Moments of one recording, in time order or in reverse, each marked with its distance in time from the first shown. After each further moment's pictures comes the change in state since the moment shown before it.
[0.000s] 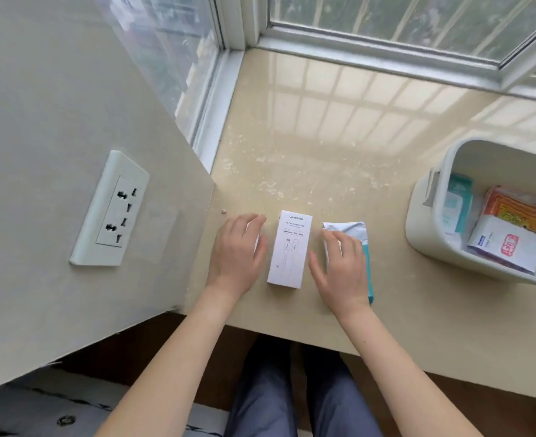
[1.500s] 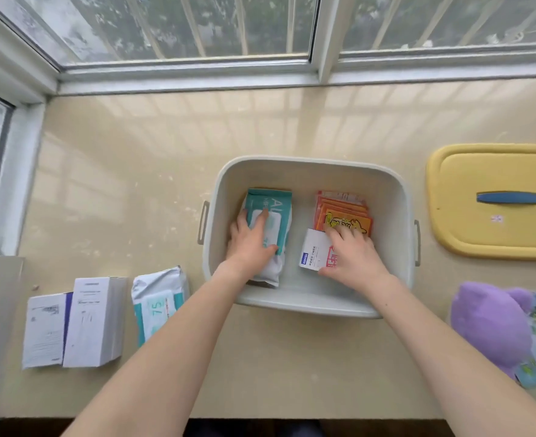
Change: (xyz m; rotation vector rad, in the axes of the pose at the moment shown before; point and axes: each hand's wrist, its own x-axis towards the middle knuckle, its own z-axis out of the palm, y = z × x) left_hand 0.158 0.314 0.284 0.057 -0.678 -0.280; right_hand 0.084 0.418 -0.152 -0.227 -0.598 0.166
